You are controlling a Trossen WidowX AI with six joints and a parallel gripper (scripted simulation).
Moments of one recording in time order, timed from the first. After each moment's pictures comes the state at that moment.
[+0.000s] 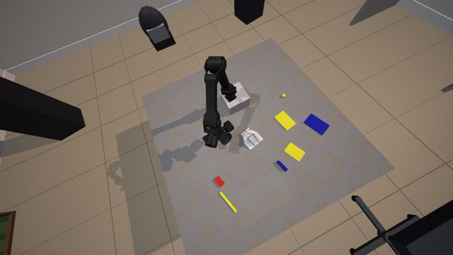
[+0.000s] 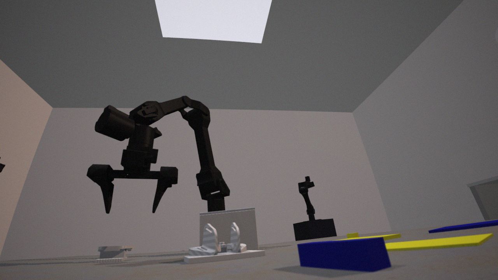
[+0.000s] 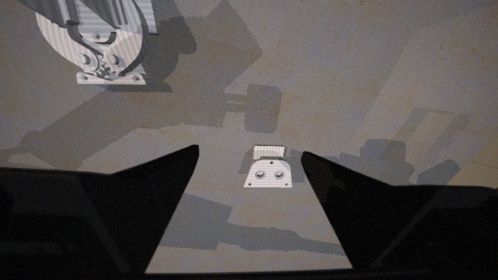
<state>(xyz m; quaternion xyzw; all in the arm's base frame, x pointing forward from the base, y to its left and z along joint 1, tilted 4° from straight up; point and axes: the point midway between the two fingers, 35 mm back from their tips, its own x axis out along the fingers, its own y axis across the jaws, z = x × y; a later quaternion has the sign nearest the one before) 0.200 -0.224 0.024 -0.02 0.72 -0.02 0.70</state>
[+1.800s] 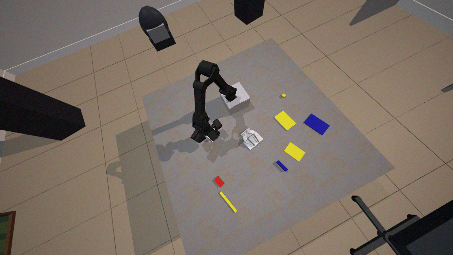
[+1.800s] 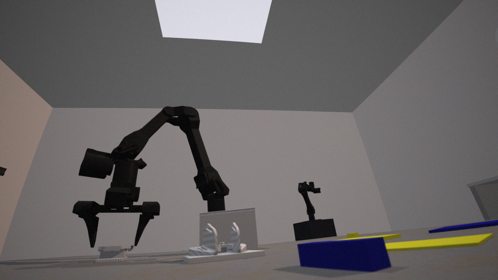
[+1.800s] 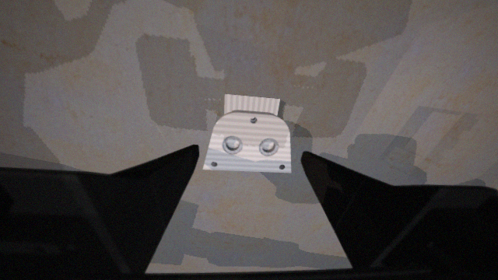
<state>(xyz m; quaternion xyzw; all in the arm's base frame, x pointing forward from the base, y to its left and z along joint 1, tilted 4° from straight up) 0.117 -0.269 -0.036 -0.03 0.72 -0.01 0.69</state>
